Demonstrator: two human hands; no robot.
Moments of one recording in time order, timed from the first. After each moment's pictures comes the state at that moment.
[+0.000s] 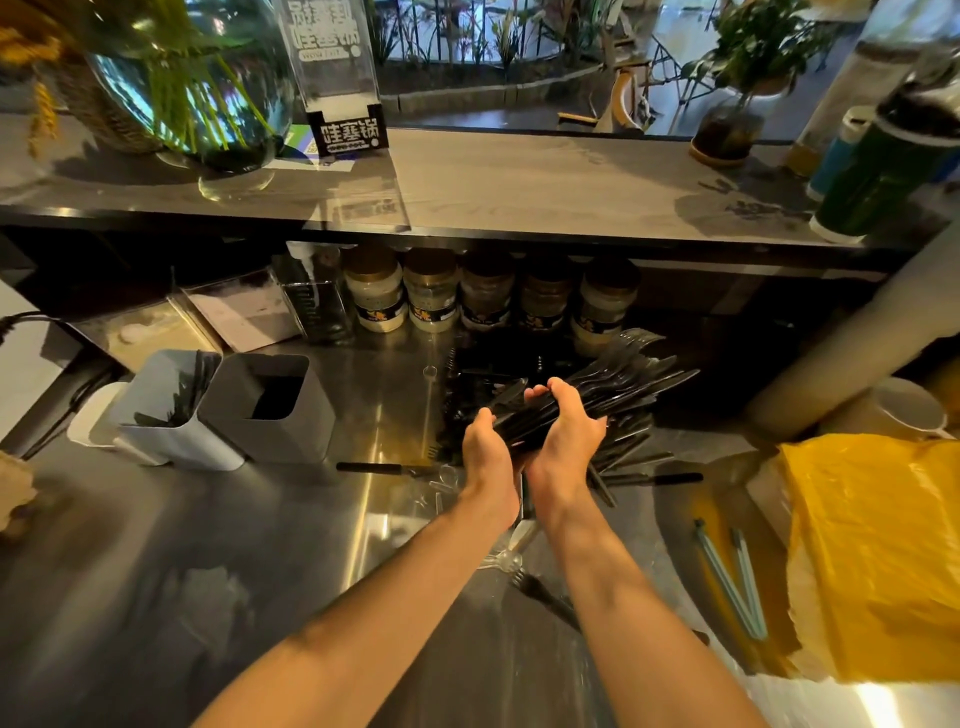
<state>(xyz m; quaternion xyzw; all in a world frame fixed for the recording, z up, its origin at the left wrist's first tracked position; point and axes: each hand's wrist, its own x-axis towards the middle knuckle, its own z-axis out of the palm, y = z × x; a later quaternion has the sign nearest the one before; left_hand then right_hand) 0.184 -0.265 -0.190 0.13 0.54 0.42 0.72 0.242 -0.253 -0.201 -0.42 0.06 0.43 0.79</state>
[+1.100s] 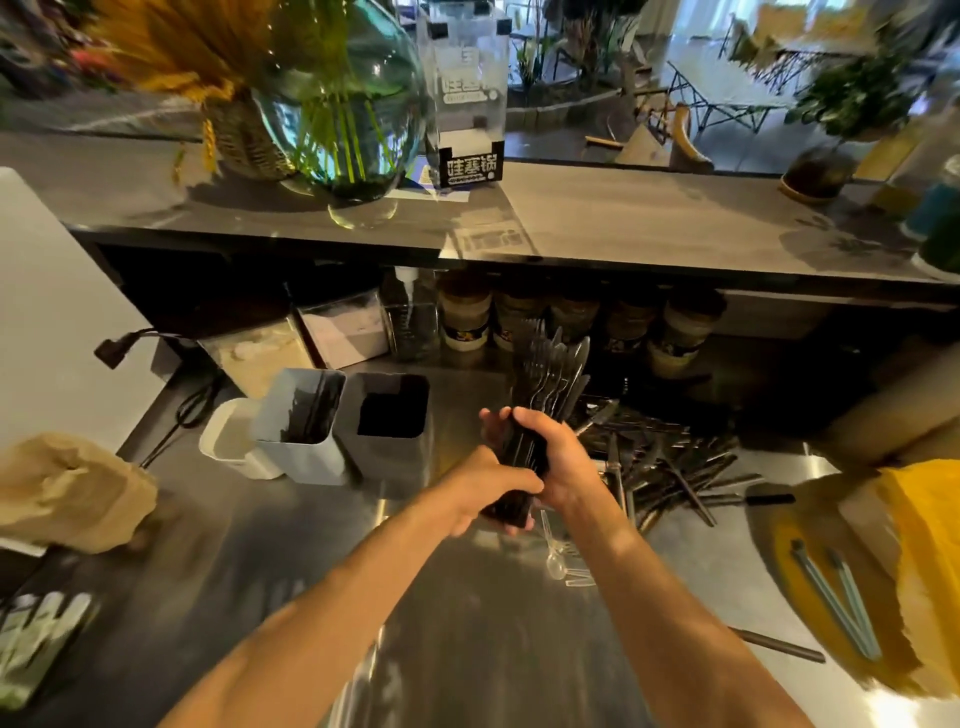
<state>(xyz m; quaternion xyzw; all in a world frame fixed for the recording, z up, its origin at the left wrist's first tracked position) -0.022 -0.217 -0.170 0.50 0.50 0.11 0.70 0.101 -0.217 -0.198 -0.39 -0.15 0.70 0.57</state>
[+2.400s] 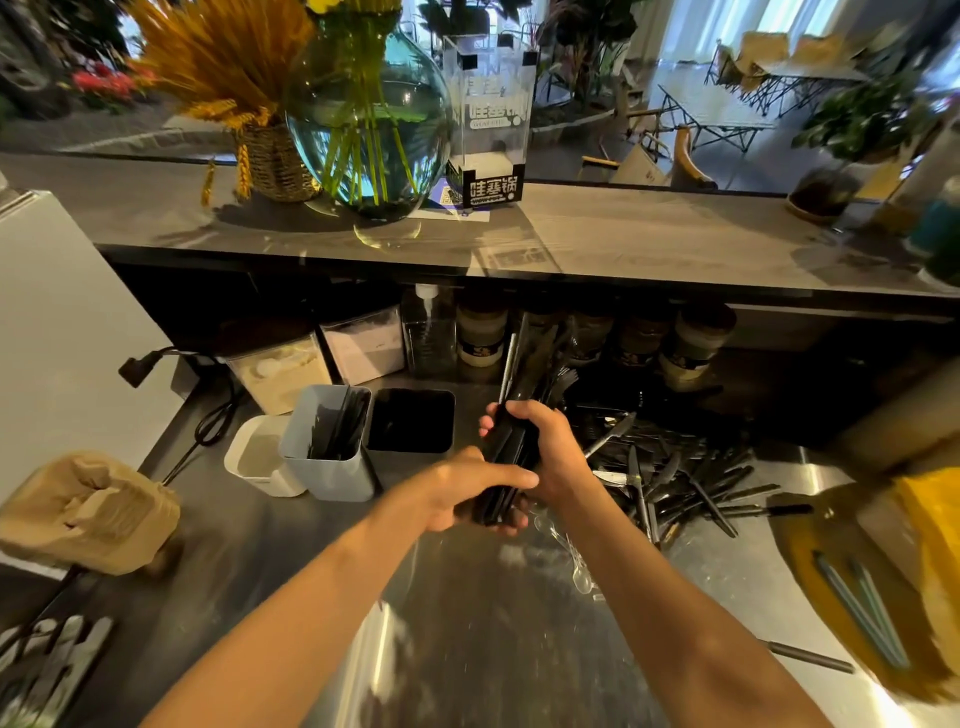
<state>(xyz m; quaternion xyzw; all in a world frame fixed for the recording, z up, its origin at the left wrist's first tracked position) -0.078 -0.191 -0.153 0.46 0.45 0.08 0.76 0.056 -0.197 -0.171 -0.41 -0.13 0.68 0.60</state>
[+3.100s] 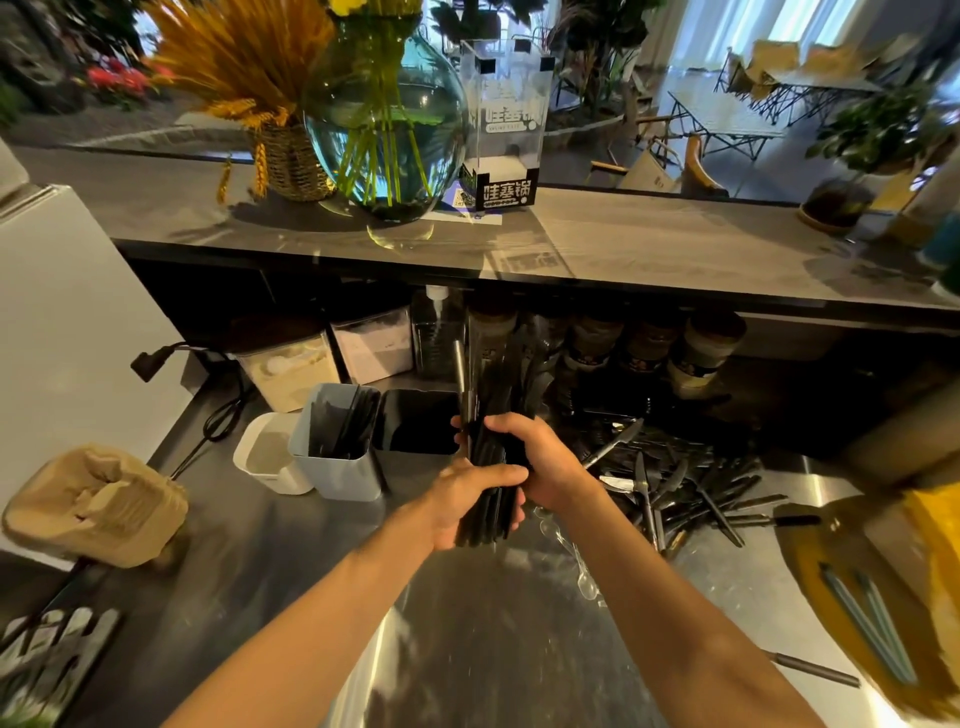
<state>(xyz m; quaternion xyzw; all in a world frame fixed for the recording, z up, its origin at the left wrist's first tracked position) -0.088 -0.203 -0.164 0.38 0.43 0.21 0.79 0.046 -0.196 -0.163 -0.45 -0.32 0.69 0.47</state>
